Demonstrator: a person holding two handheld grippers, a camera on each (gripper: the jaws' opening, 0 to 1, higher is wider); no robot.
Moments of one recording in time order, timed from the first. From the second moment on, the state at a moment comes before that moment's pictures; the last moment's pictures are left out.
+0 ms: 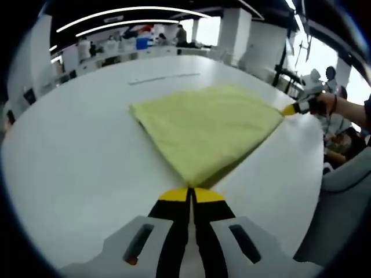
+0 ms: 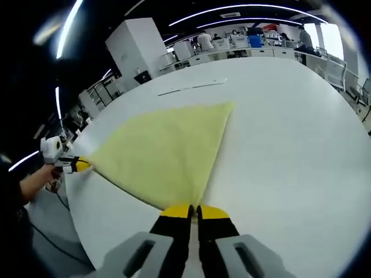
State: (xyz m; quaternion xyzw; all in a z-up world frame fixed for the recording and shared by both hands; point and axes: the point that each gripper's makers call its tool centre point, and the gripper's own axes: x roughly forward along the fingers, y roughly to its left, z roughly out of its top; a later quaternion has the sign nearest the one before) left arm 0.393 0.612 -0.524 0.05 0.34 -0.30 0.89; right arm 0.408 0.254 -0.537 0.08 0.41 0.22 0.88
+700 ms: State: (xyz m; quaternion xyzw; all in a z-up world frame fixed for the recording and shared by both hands) left arm 0.395 0.613 -0.469 -0.03 0.30 -0.28 0.91; right arm 0.409 0.279 -0.490 0.06 0.36 0.25 0.90
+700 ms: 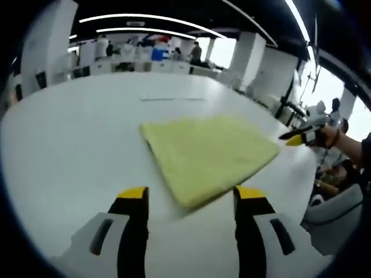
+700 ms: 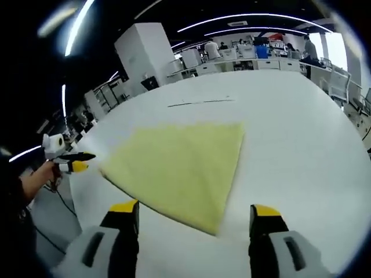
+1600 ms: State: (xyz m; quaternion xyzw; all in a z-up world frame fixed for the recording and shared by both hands) left arm 0.366 0.598 -0.412 -0.02 0.26 -0.29 0.92; right arm 0.370 0.310 -0.417 -0.02 0.31 0.31 0.90
